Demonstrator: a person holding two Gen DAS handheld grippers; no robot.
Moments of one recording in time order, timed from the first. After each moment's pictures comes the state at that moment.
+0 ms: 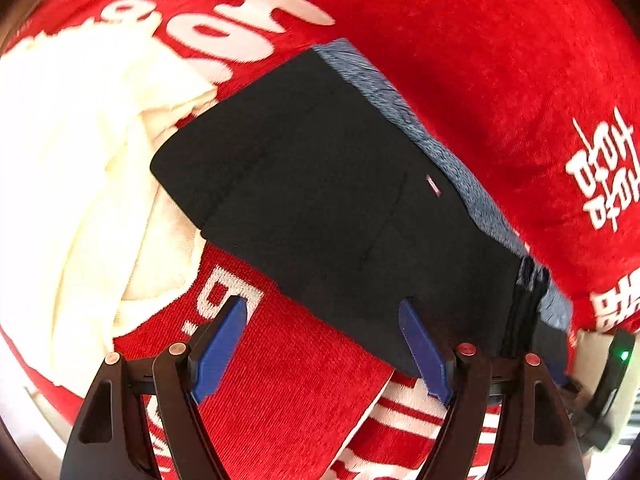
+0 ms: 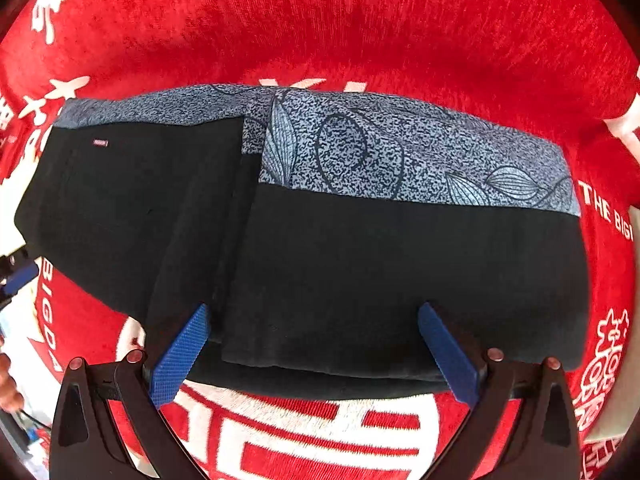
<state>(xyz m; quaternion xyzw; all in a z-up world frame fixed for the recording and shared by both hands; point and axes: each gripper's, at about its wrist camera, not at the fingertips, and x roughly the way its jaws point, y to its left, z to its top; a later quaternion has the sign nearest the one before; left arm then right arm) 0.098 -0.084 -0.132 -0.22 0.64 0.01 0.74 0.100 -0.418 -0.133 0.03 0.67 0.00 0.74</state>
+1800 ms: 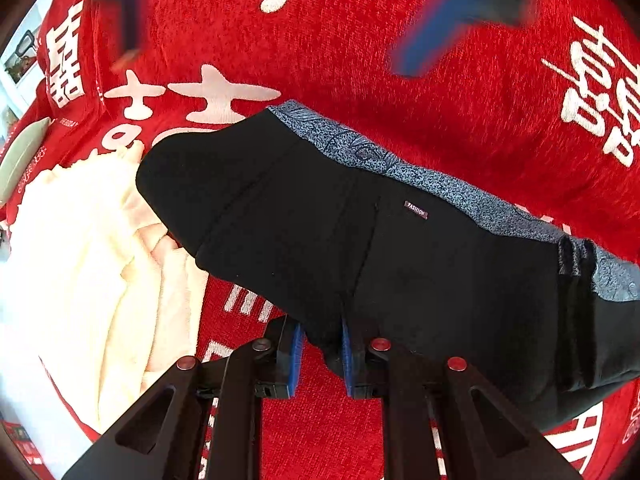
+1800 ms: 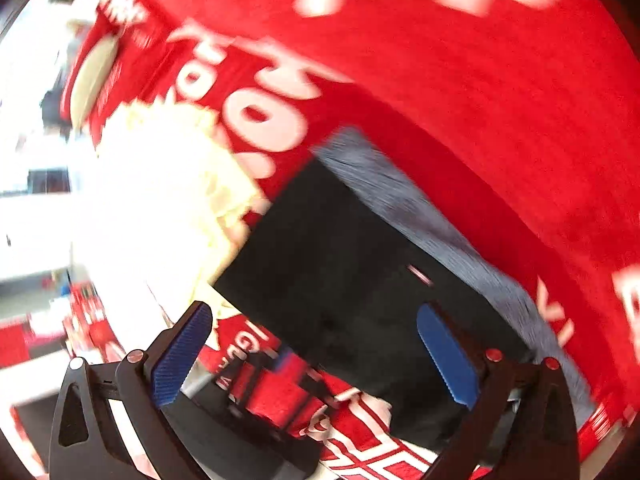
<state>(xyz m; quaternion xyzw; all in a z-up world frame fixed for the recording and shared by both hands) 0.118 -0.164 -0.108 -0.01 0.56 0.05 0.82 0.263 -0.152 -0.047 -0.05 0.76 0.28 0.59</state>
